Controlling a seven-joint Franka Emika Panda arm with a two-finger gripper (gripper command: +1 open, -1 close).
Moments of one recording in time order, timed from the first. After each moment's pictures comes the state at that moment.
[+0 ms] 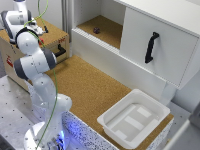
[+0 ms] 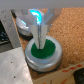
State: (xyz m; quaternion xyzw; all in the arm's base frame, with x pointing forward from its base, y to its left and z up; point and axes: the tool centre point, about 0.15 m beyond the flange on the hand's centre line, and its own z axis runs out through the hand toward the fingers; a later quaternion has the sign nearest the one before) arm 0.157 0.453 0.458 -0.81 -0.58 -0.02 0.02
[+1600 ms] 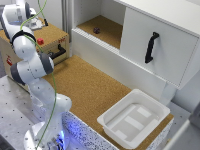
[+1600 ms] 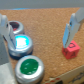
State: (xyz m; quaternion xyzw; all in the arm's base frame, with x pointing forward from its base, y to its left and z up) arm 0.188 0.428 0.534 -0.84 -0.53 -0.10 0.01
